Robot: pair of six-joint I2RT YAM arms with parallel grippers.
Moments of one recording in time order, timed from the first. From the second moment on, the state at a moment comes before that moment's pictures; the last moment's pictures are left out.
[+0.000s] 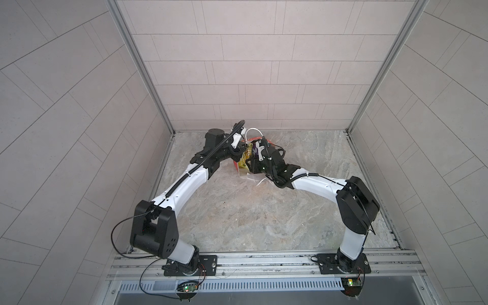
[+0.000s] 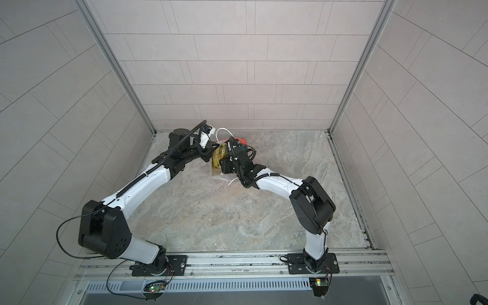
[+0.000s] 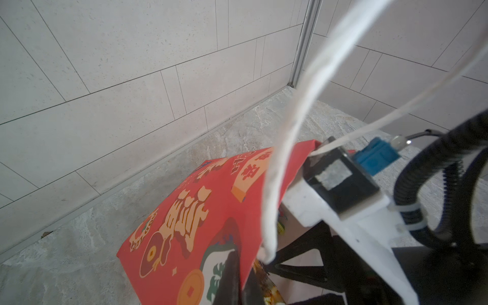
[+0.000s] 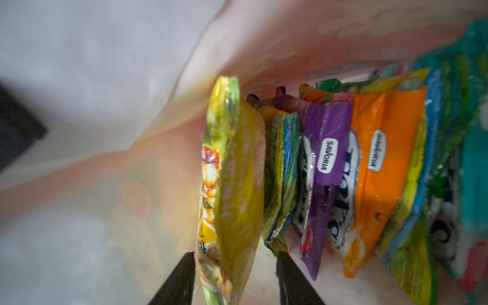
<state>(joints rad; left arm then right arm) -0.33 1.50 1.19 -0.11 0.41 0.16 0.70 1.83 1.29 0.05 0.03 0.55</state>
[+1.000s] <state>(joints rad) -0.33 1.50 1.19 -0.08 0.39 0.12 0.70 1.42 1.14 -0.03 -0.01 0.42</state>
